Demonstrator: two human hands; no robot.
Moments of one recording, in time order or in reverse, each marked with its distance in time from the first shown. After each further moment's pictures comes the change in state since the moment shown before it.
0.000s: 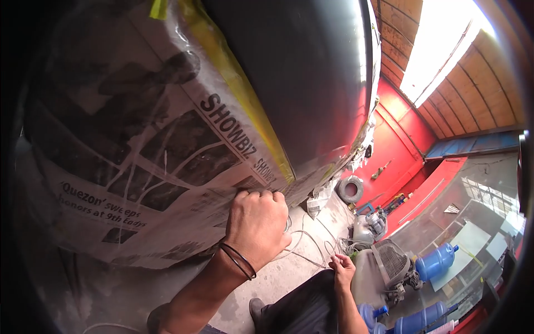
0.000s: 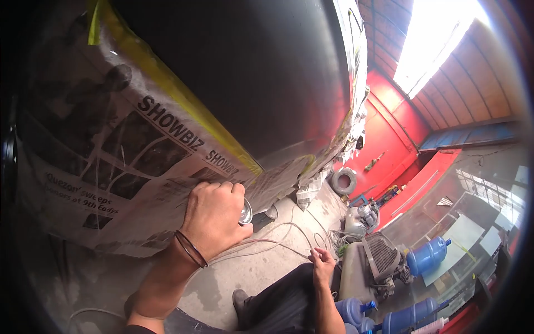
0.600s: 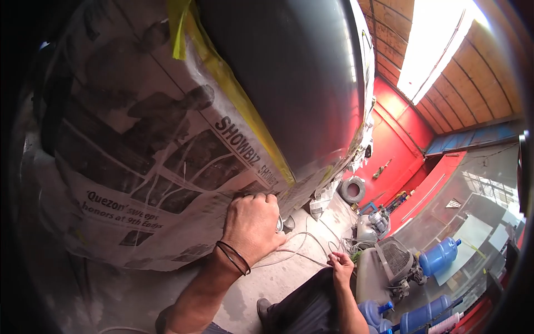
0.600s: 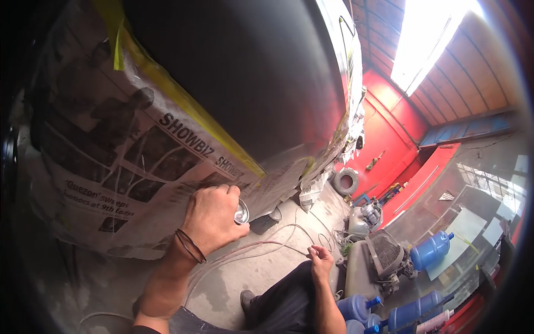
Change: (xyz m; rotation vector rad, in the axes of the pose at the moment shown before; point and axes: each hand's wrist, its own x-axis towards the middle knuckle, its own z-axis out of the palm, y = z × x) left_hand -0.012 -0.013 -0.014 -0.075 -0.028 -0.032; right_hand -0.013 -0.005 0.021 -0.020 -0.041 -0.054
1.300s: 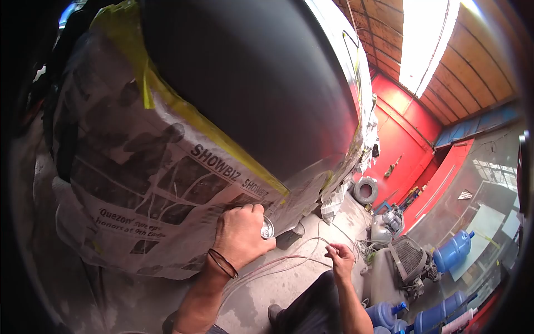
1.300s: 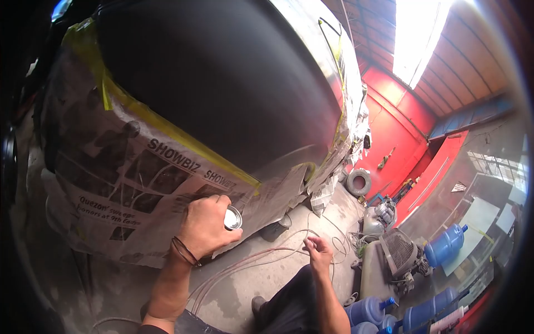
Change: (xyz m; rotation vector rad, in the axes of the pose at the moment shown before) left_hand -0.002 0.001 -0.001 -0.026 0.011 -0.033; right_hand 0.015 -0.049 0.054 0.206 -0.103 -0.073
